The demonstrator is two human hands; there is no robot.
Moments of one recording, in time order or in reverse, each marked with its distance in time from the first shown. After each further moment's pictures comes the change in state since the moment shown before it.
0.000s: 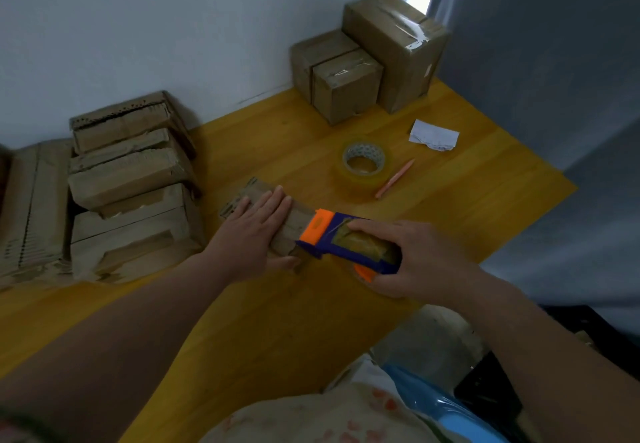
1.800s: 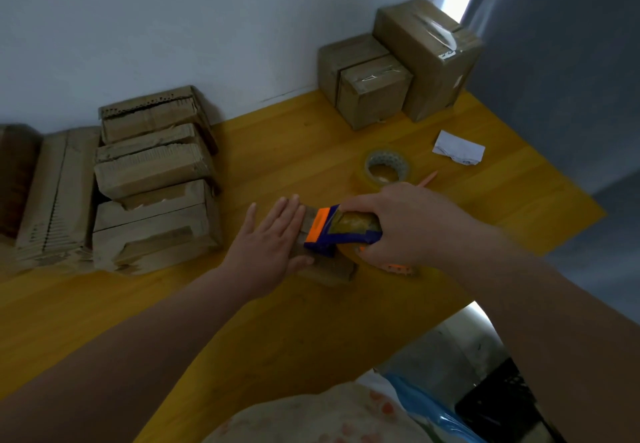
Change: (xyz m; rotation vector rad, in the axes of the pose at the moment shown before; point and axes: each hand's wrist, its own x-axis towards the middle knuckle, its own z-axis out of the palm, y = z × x) left_hand -0.018 0.016 -0.008 0.022 -0.042 -0.113; right_hand 0.059 -0.063 -0.043 -0.393 -0.176 -0.105
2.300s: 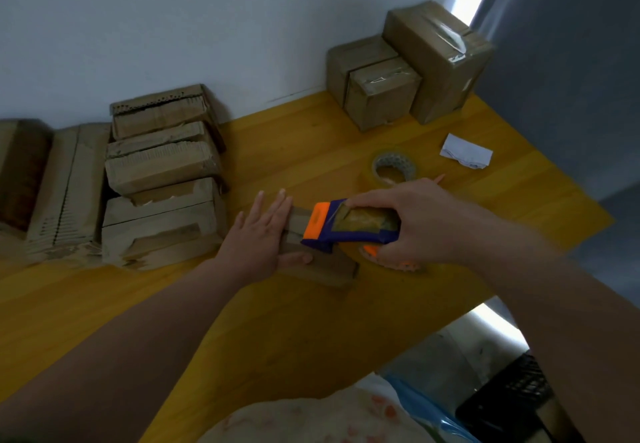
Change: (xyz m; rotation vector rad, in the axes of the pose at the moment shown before) left_hand 0.003 -0.022 0.003 -0.323 -0.087 -0.141; right_hand -0.002 0.008 -0.004 0.193 0.025 -0.095
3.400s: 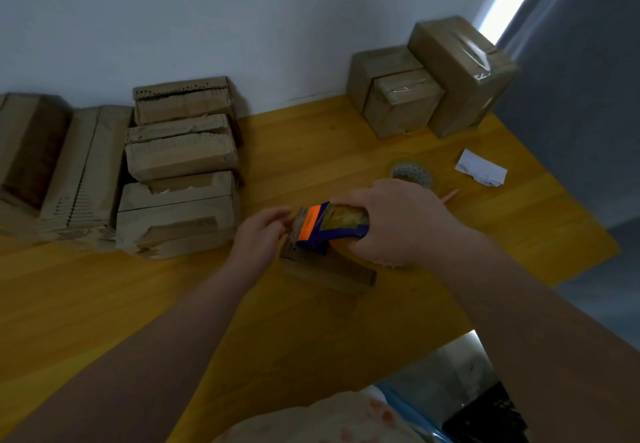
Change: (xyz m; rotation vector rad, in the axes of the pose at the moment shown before) left_hand -0.010 -0.002 0.002 -1.165 0.320 -0.359; right_hand 0.040 -0.051 0.010 -0.278 0.028 0.063
